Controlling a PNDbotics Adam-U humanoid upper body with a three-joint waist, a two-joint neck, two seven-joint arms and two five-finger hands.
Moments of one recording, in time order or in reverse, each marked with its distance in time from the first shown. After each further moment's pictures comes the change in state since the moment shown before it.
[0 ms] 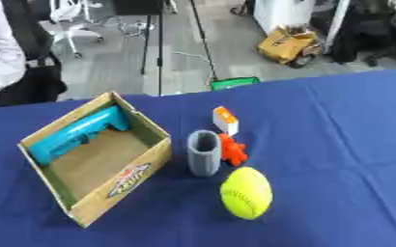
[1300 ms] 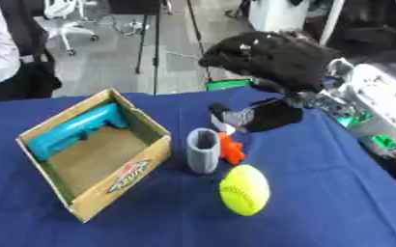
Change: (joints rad) left arm 0.011 0.003 -0.013 0.000 0.004 0.017 -0.035; right arm -0.155 -0.203 0.505 0.149 -0.143 -0.271 0.747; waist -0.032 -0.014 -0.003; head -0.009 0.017
